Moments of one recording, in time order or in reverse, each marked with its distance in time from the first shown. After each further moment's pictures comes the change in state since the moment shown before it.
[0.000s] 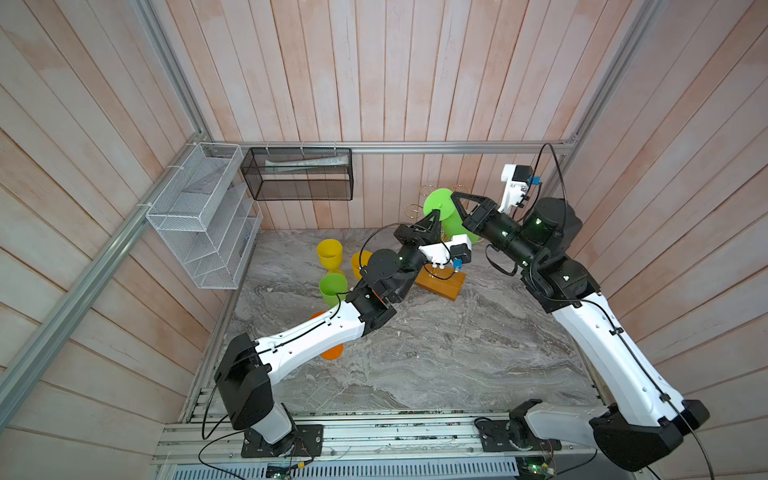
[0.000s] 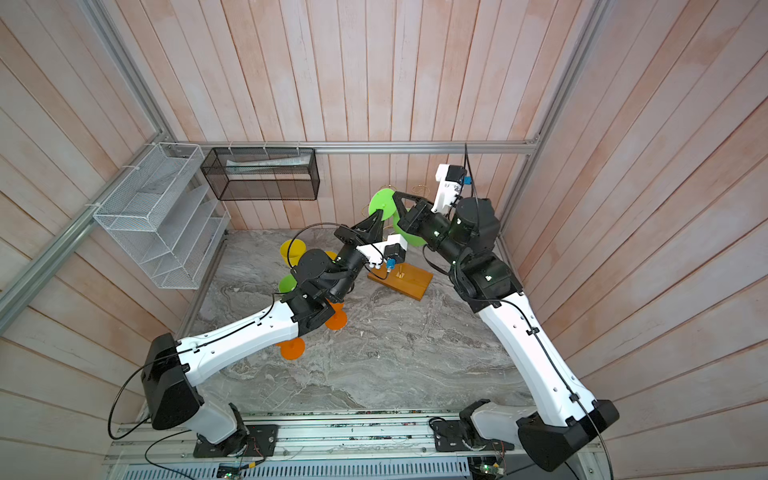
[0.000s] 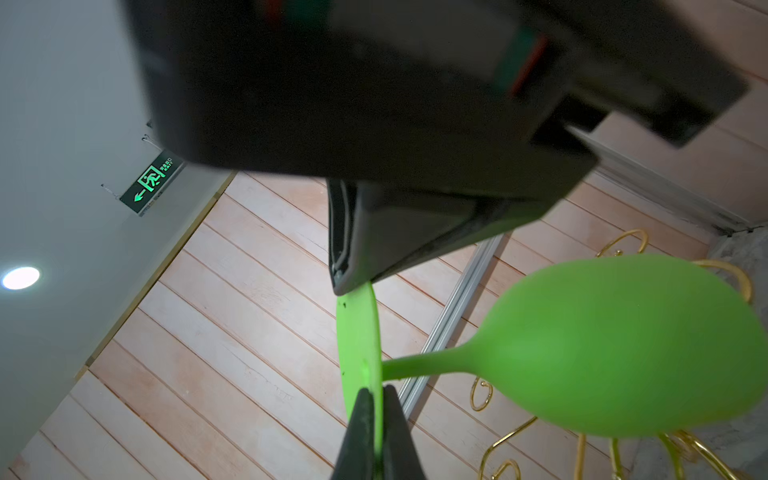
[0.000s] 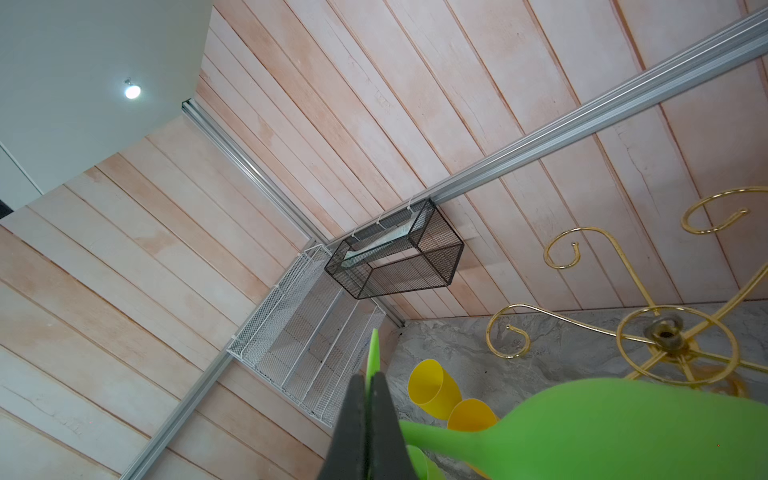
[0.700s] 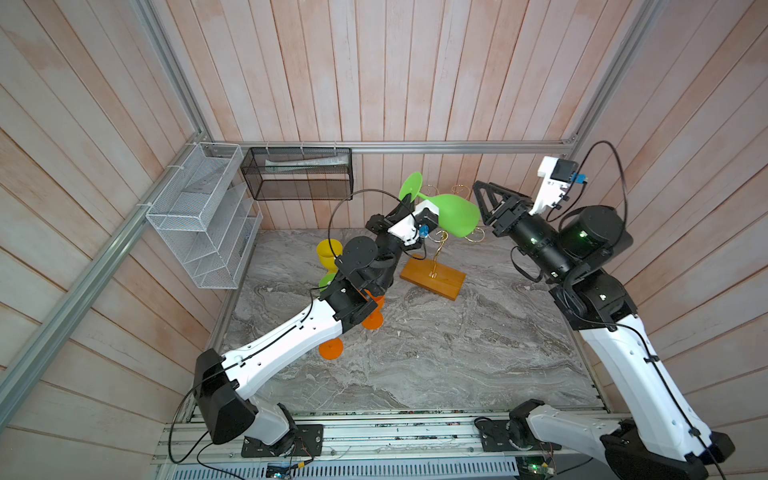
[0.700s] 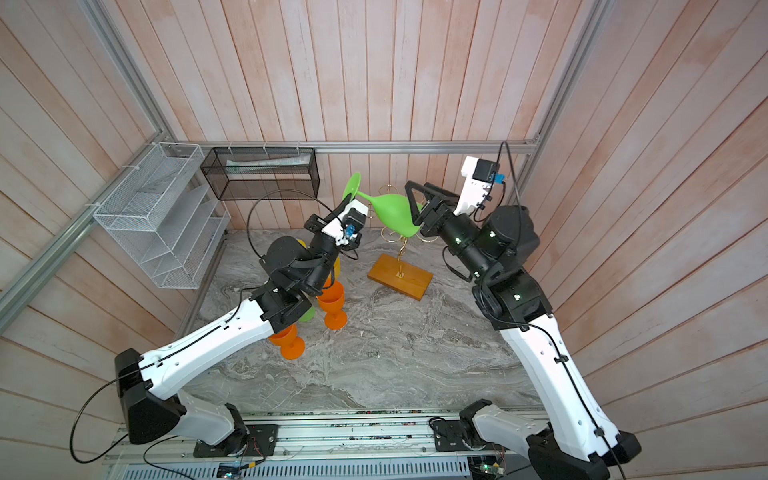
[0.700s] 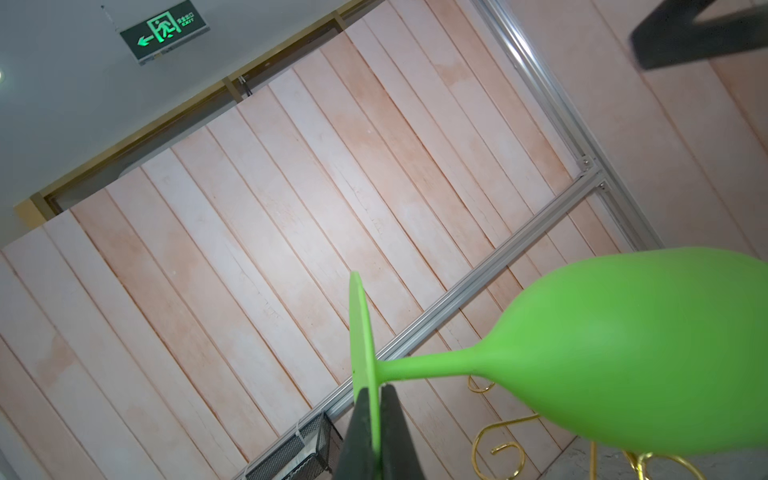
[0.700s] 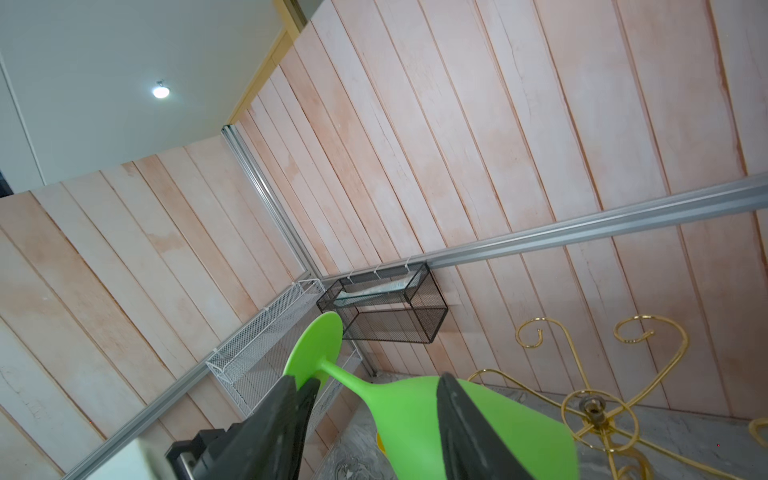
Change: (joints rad) left arm 0.074 -0.167 0.050 -0.245 -0.105 -0.503; right arm -0.011 -0.145 0.014 0.018 0.047 -0.230
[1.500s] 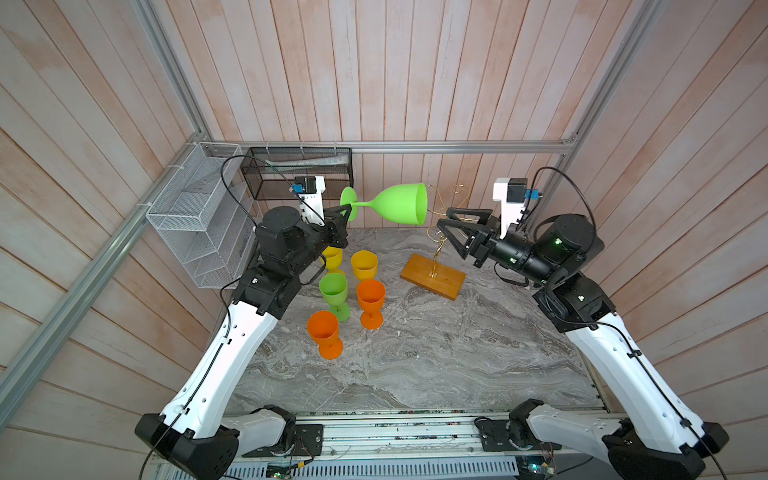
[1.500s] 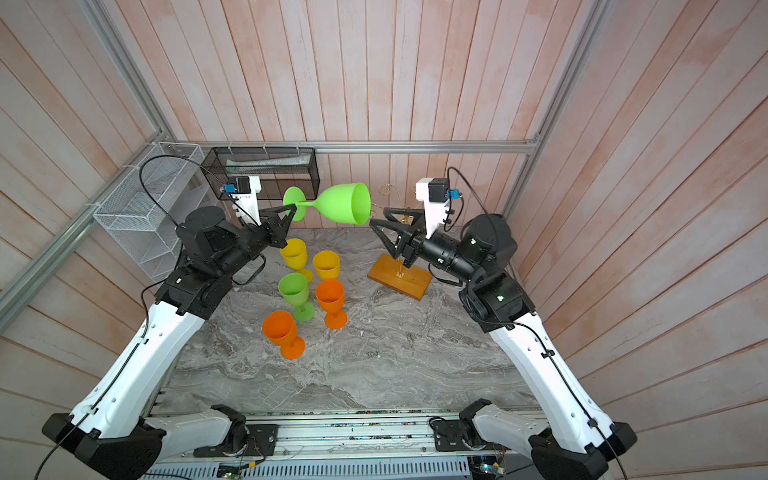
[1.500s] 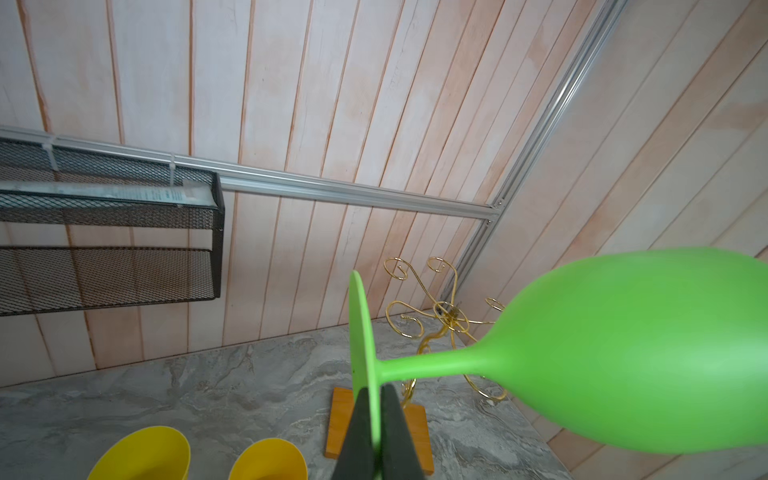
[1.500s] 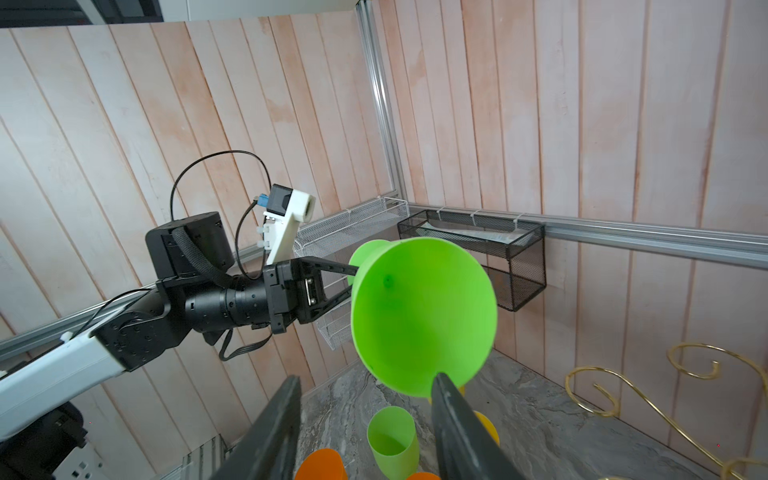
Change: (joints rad) left arm 0.452 -0.190 0.036 -0.656 0.596 -1.088; right arm 0.074 0.050 -0.109 0.062 -0.389 -0.202
